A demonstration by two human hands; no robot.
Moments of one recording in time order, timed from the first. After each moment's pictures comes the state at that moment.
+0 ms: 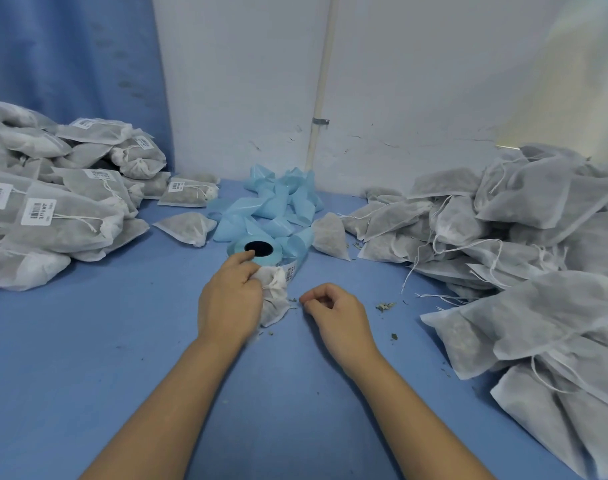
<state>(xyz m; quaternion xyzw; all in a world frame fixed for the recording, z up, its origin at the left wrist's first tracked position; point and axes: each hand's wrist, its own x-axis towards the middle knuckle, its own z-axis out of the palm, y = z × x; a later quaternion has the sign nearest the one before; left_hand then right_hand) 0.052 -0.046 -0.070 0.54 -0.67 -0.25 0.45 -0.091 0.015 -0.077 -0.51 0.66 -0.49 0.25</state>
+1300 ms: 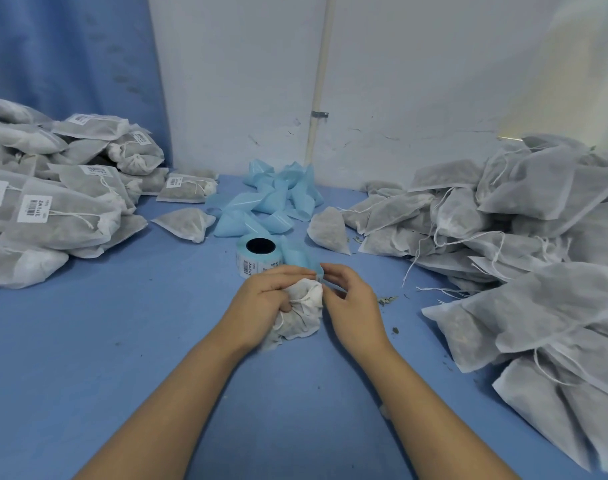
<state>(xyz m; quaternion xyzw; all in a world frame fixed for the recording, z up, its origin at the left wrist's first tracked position) 0.041 -0.030 -0.068 0.29 -0.70 -0.52 0.40 -0.103 0.014 -0.076 -0.52 0.61 -0.55 0.24</state>
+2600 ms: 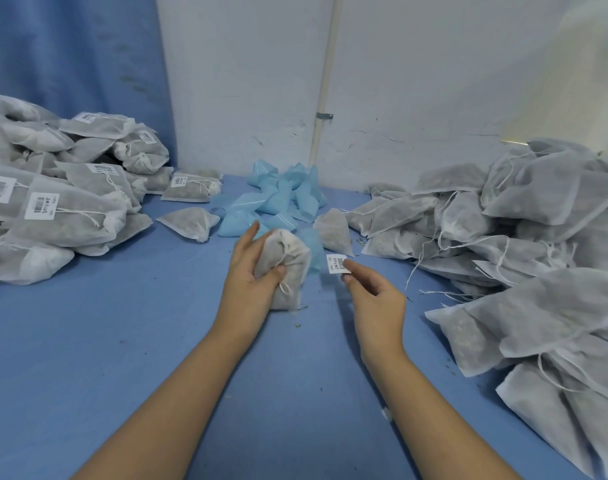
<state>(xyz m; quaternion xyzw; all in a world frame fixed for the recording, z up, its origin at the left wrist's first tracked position) 0.042 -0.033 -0.061 0.35 -0.62 -0.42 0.56 -0.105 0.021 -0.068 -0.36 0.59 -0.68 0.24</state>
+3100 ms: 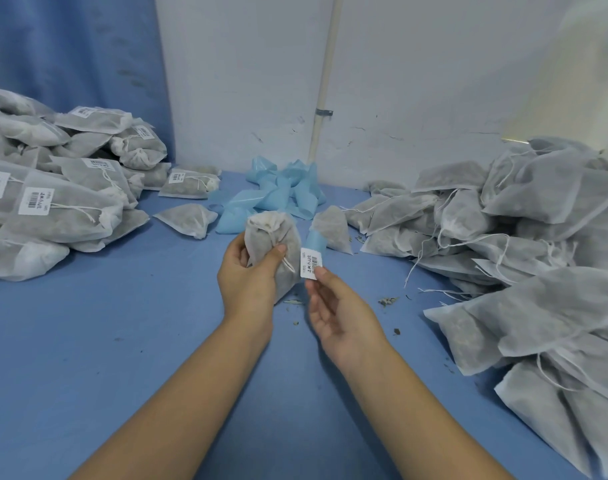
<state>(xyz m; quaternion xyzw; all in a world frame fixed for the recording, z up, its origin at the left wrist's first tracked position) 0.020 -0.025 -0.045 0.40 -0.35 -0.54 0.65 -0.065 0.028 -0.042 -0.07 0.44 -0.69 0.57</state>
